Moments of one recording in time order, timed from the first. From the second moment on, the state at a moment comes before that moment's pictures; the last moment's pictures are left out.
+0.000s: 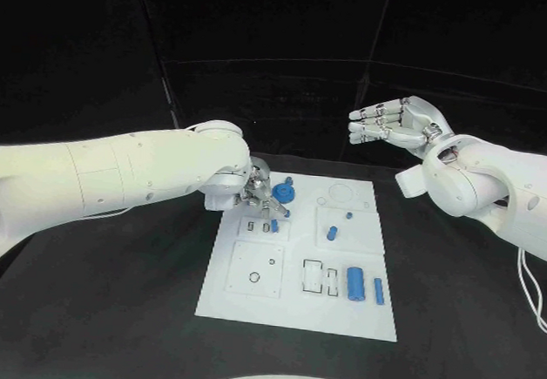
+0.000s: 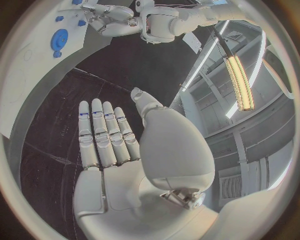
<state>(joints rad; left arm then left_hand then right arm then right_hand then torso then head) 1.41 -0.51 -0.19 1.24 -0.88 0.24 -0.61 1.14 0.21 -0.31 0.13 0.05 1.03 0.08 0.33 0.34 1.27 0.00 1.10 1.00 1.47 -0.07 1.57 1.31 0.08 1.45 0.04 1.31 1.12 1.35 -0.76 -0.05 1.33 -0.42 -0.26 0.27 1.36 -0.11 0.19 0.06 0.26 0.91 0.23 0.07 0.07 1.06 0.18 0.12 0.06 1.08 0.14 0.07 0.09 0.17 0.83 0.26 0.27 0.09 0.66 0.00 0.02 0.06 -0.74</state>
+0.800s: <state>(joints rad) 1.39 -0.46 -0.19 1.18 -0.89 0.31 -0.61 1.14 0.20 -0.31 0.13 0.05 1.02 0.08 0.35 0.36 1.27 0.00 1.10 0.99 1.47 -0.07 1.57 1.31 0.08 1.45 0.04 1.31 1.12 1.35 -0.75 -0.05 1.32 -0.42 -0.27 0.28 1.35 -0.09 0.14 0.06 0.23 0.91 0.23 0.07 0.07 1.05 0.19 0.13 0.06 1.08 0.15 0.08 0.07 0.17 0.84 0.26 0.25 0.07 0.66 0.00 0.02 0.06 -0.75</state>
